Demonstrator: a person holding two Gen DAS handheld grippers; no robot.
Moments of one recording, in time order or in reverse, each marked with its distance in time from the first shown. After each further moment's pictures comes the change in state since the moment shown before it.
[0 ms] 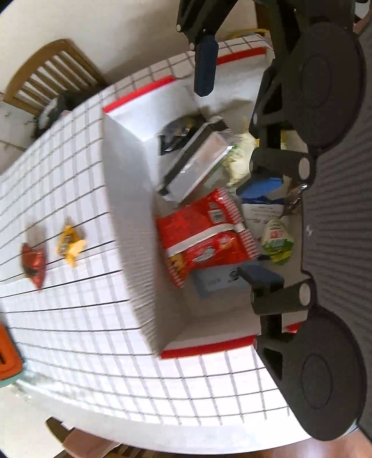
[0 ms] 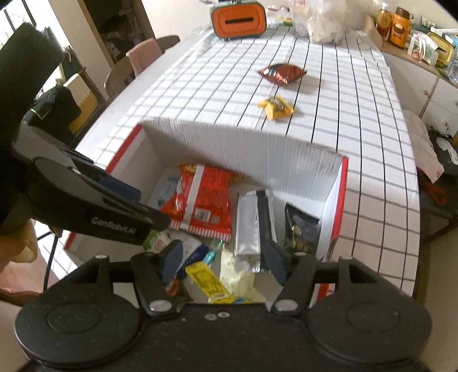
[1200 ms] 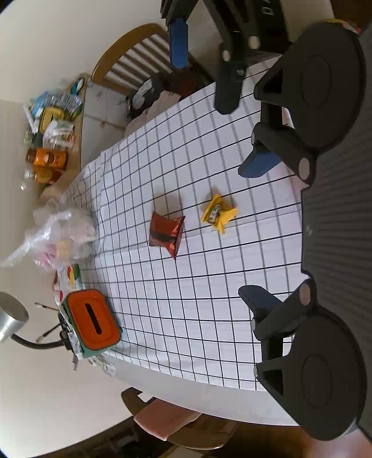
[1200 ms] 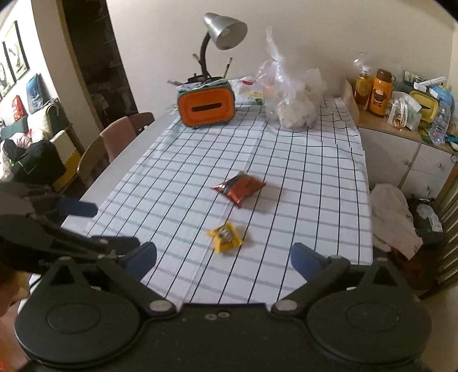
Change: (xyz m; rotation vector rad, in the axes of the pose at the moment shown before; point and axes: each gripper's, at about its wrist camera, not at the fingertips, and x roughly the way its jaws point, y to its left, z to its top) left arm -0.042 0.027 0.130 -0.067 -0.320 0.073; right arm -0.017 -0.084 0.158 0.001 -0.222 -0.054
